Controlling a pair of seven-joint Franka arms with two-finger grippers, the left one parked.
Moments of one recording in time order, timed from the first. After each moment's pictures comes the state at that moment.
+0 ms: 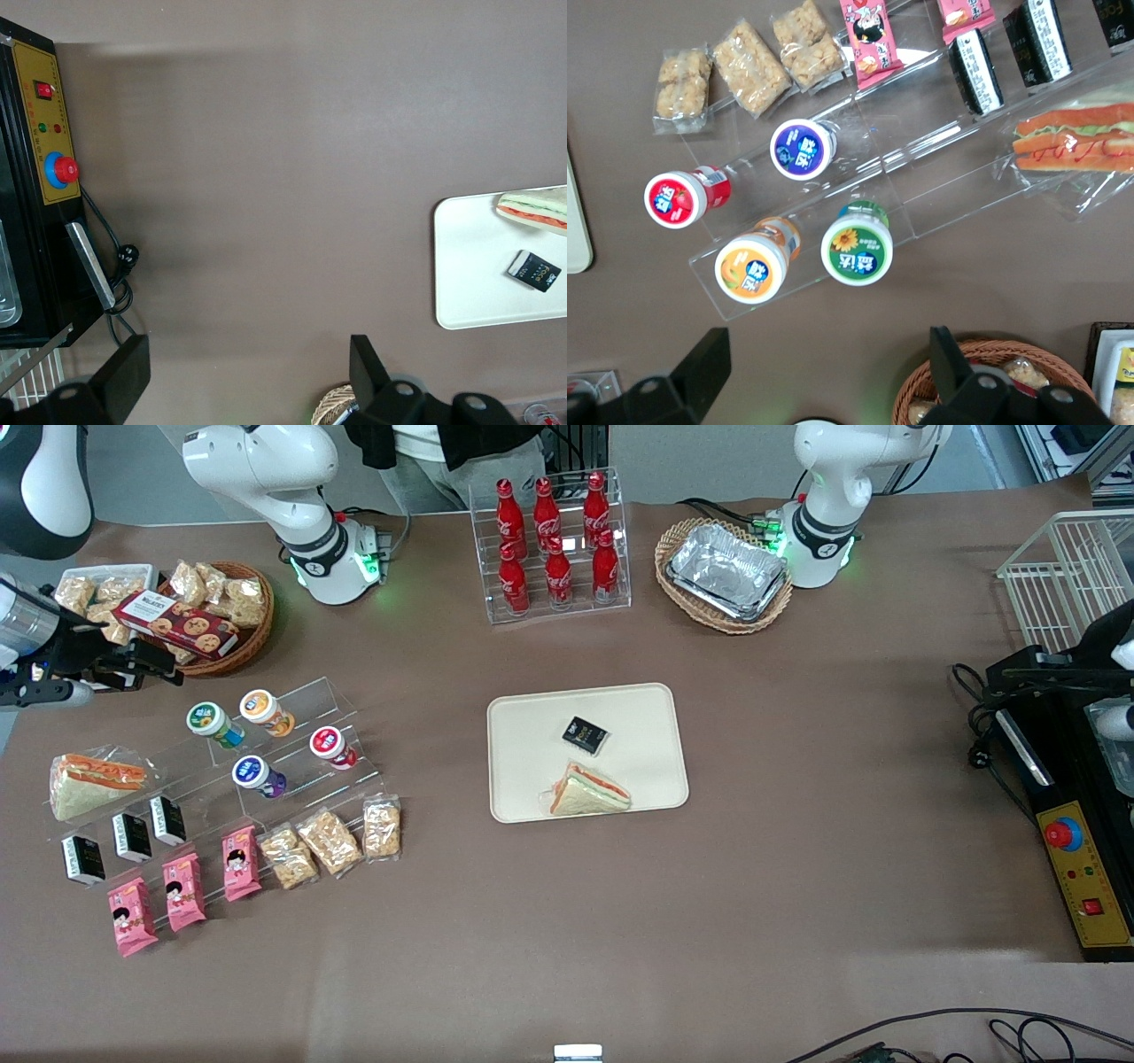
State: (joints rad) arm 0.03 -0.26 -0.23 -2.12 0.01 1.76 -0.18
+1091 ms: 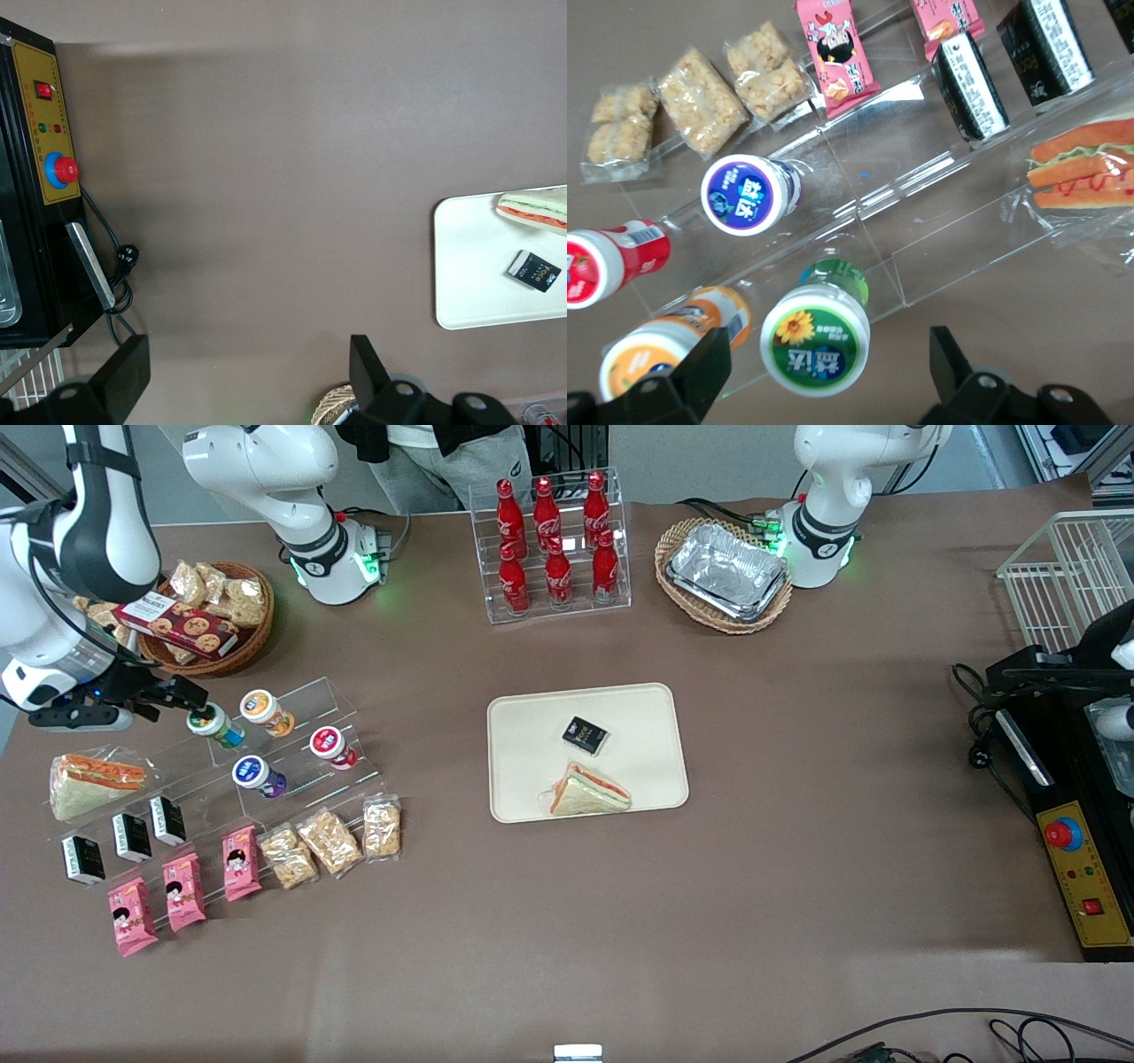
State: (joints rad) arm 0.03 -0.25 -0.27 -2.39 0.01 2.17 -0.18
